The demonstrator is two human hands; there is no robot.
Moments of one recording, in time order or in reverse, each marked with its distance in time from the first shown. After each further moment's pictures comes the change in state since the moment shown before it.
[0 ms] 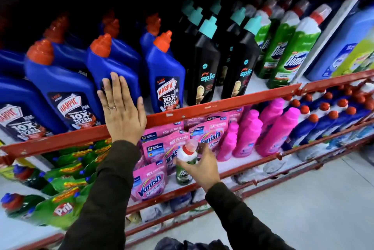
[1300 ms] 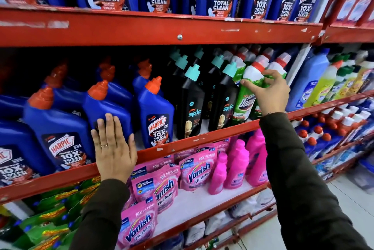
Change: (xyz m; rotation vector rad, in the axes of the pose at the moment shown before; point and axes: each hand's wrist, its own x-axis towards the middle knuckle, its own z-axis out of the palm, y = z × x) left_hand -0.005 -0.007 0.007 -0.078 0.014 0.063; right_hand 0.143 -0.125 -0.271 0.076 0.765 -0.268
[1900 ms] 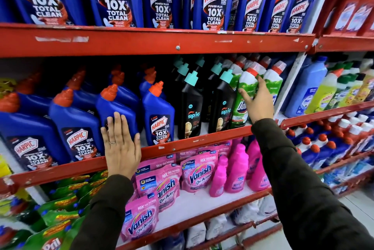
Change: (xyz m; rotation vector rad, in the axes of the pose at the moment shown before) left_hand 0.001 0.010 -0.019 0.046 -0.119 -0.063; right_hand -0.011 0.007 0.003 -0.103 -0.174 -0.111
